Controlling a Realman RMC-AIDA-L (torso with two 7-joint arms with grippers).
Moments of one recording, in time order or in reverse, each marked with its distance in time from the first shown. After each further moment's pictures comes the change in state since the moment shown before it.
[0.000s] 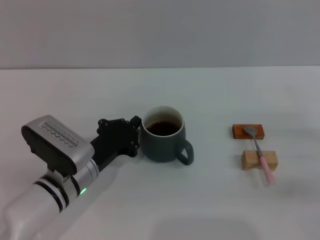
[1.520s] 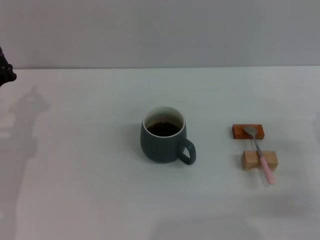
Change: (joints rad) left arm -0.051 0.005 -0.702 -0.173 -0.007 0.214 0.067; right arm -0.194 0.005 -0.241 0.235 0.030 0.069 -0.013
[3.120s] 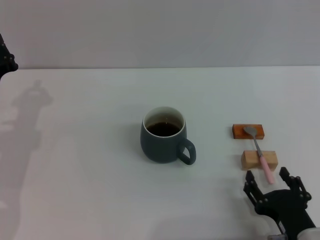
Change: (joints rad) left arm -0.040 0.009 -0.024 0.000 -0.003 -0.027 0.008; right arm -0.123 -0.015 -0.674 0.195 0.526 0.132 -0.347
